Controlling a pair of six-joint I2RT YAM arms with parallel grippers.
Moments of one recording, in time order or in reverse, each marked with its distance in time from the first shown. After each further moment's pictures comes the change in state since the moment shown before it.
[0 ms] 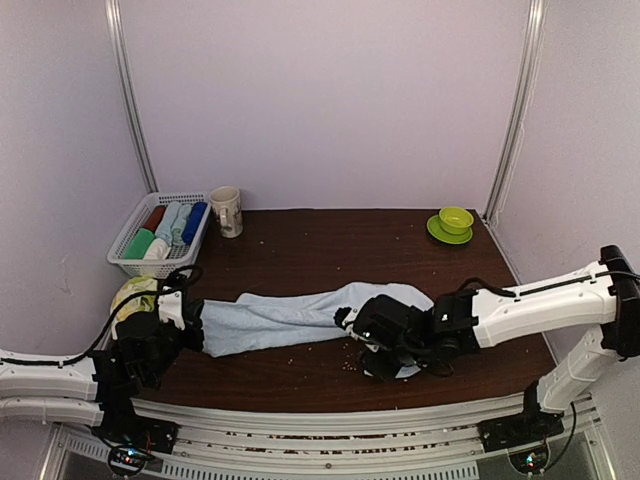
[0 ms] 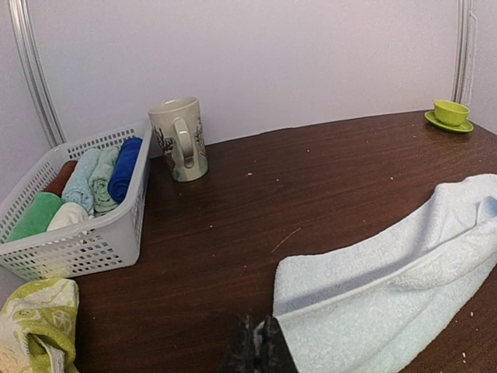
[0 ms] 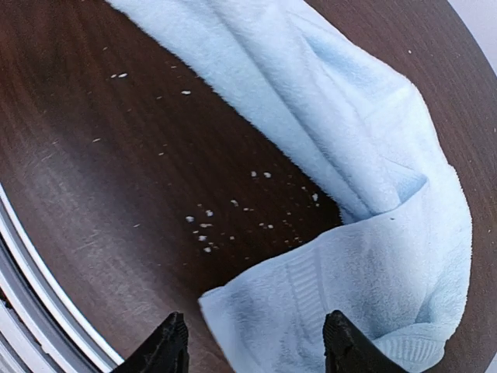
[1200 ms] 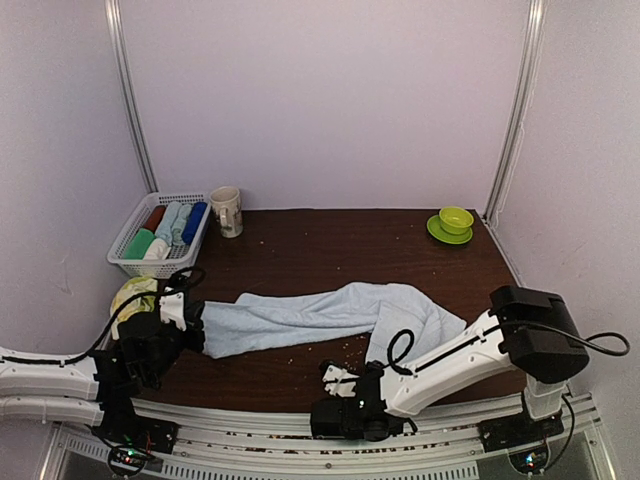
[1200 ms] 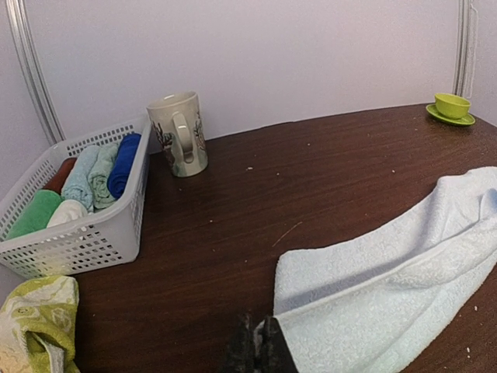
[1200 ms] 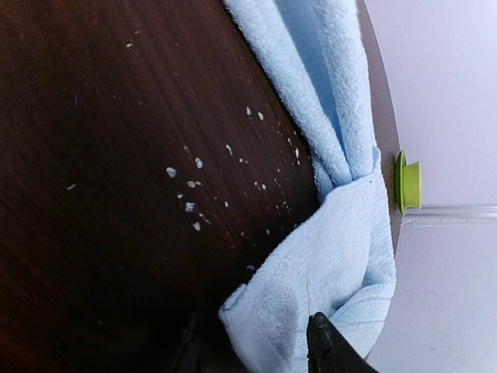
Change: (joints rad) left arm 0.000 0.018 0.000 -0.002 0.000 0.000; right arm 0.304 0.491 0.162 -0.257 0.615 0.286
